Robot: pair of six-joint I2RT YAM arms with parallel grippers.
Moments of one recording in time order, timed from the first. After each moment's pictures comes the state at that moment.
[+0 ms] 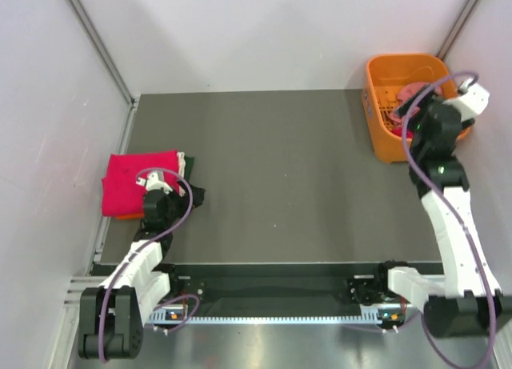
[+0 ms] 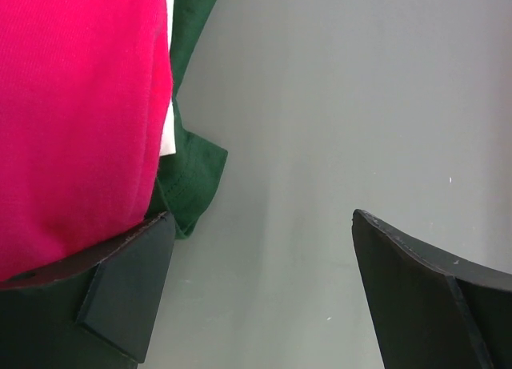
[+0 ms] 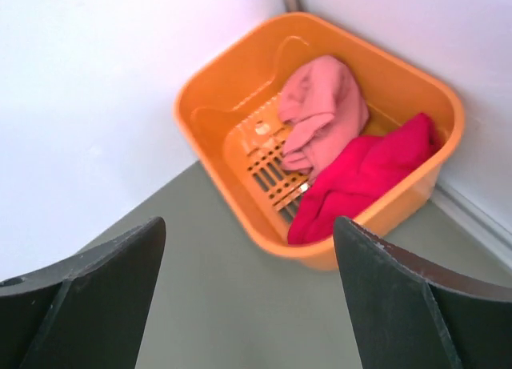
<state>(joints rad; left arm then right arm) 0.01 0.90 0.19 0.28 0.17 -0.63 0.06 1.00 1.12 -0.25 0.49 0.45</state>
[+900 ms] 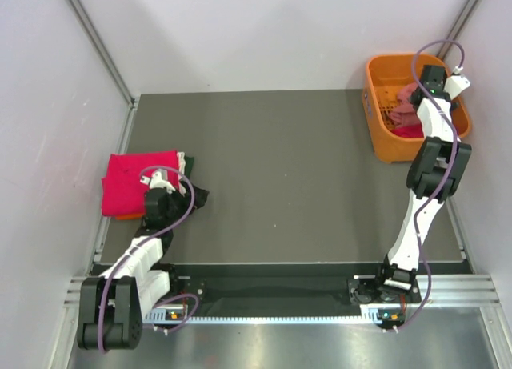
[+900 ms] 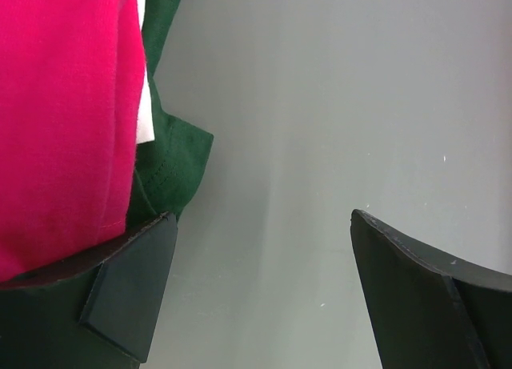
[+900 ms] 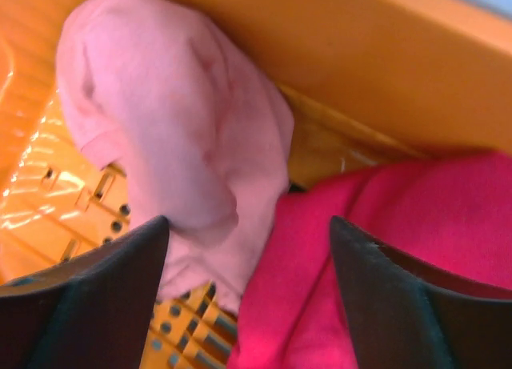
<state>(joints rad) 0.01 0.96 0.20 0.29 0.23 -0.63 -0.24 2.24 2.03 -0.51 0.50 0.64</state>
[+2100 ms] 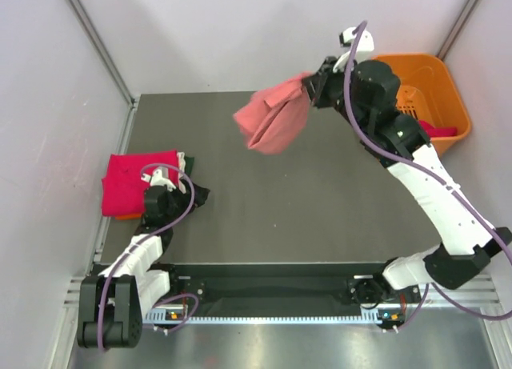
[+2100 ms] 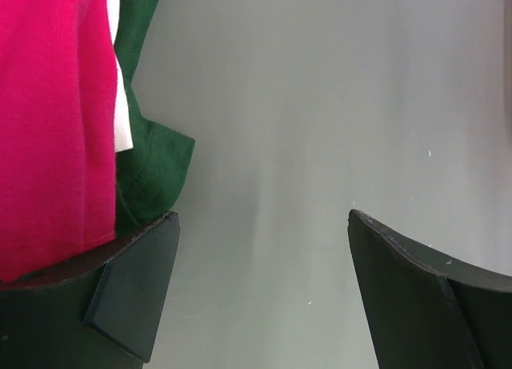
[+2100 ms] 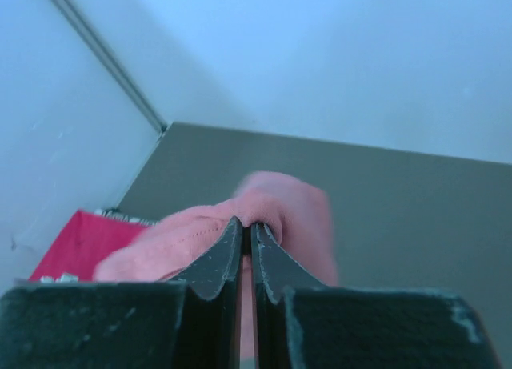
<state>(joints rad) 0.01 0.98 0.23 0.28 0.27 -0.63 0.62 1.42 1.81 -0.43 0.21 0.29</state>
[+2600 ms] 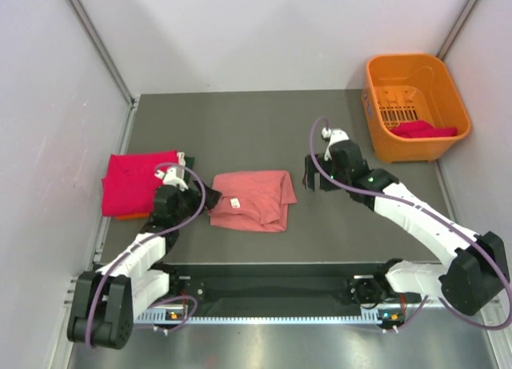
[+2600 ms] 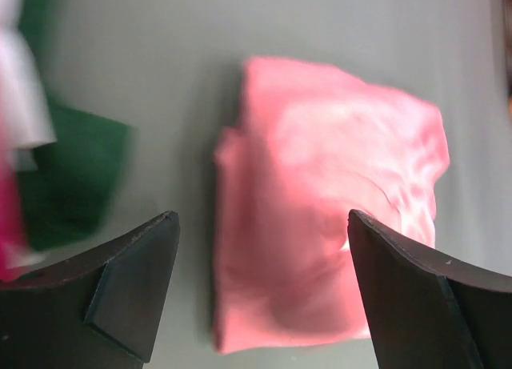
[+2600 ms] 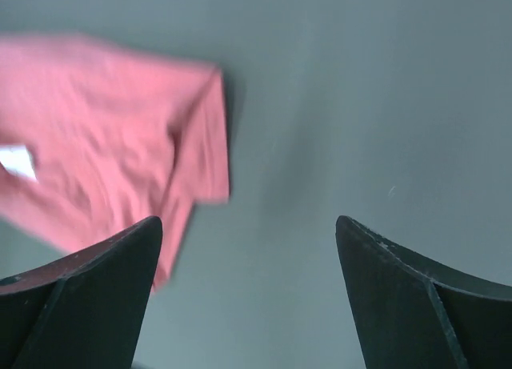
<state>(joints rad) -0.09 0.98 0.23 0.30 0.26 -0.62 0.57 1.22 0.97 -0.43 0.14 0.34</state>
